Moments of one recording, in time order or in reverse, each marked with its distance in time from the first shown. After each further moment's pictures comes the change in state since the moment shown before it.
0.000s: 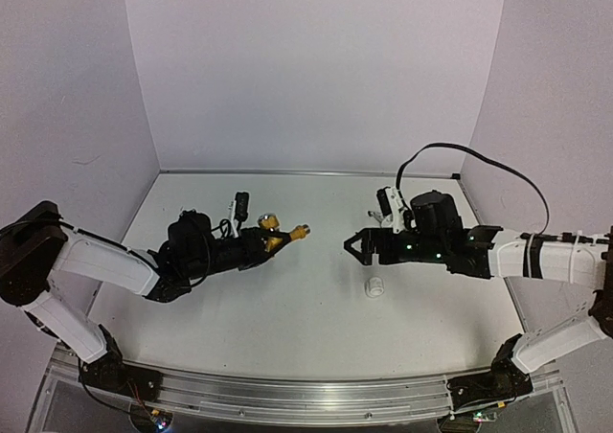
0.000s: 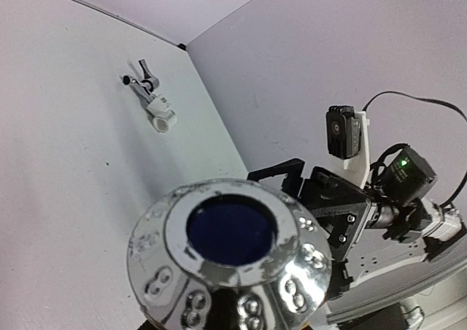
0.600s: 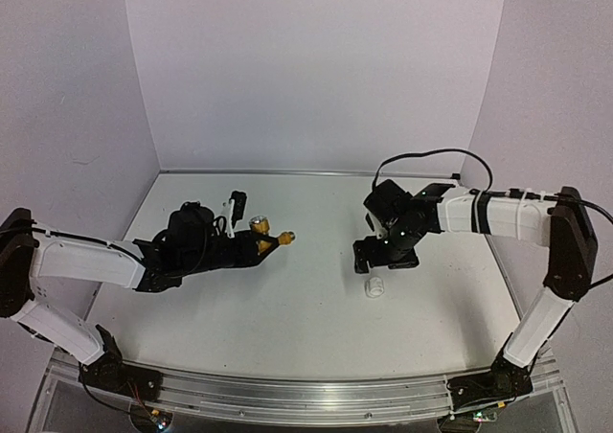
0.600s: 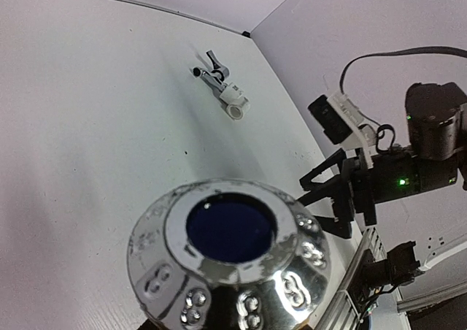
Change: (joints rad) left arm -0.002 -0.147 0.065 -0.453 -0.145 0.229; right arm -0.007 0.353 0.460 -0.775 0.177 0.029
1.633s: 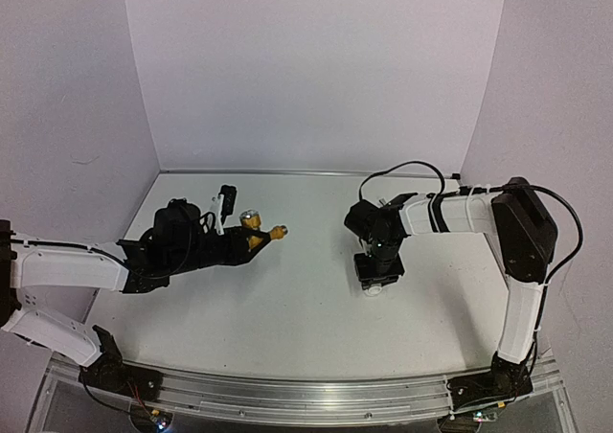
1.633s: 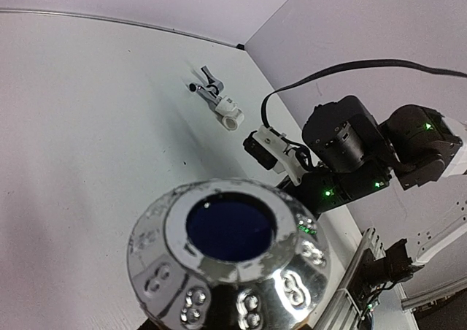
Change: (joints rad) left arm -0.002 -0.123 -0.022 -0.071 -0.023 0.046; right arm 0.000 0.279 0.102 -0.086 0.020 0.057
